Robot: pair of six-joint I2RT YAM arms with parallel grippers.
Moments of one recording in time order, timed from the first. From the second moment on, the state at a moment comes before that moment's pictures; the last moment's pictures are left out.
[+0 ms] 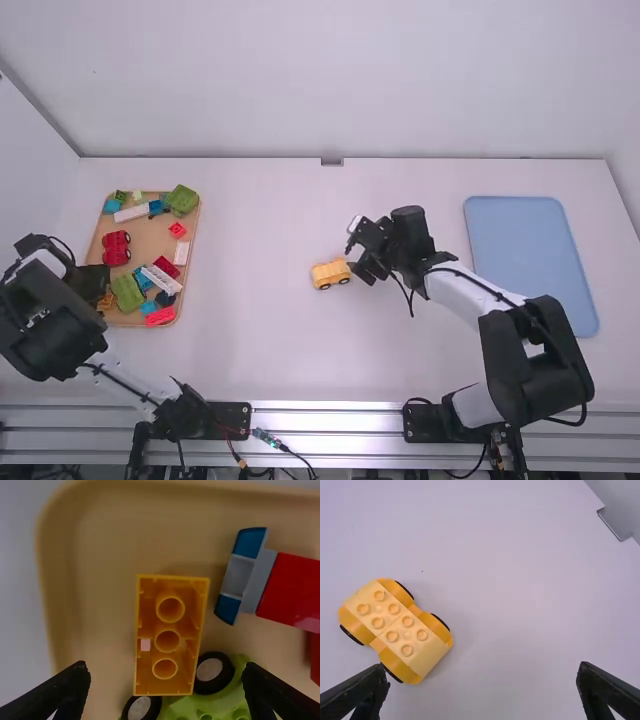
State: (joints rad) left arm 0.88 1.89 1.19 -0.67 0.01 -0.80; right arm 0.35 1.58 0.77 0.00 -0.35 -0.66
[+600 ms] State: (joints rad) left arm 0.88 1.89 1.19 -0.65 -0.01 -0.77; right arm 0.35 1.58 0.77 0.00 -0.35 -0.66
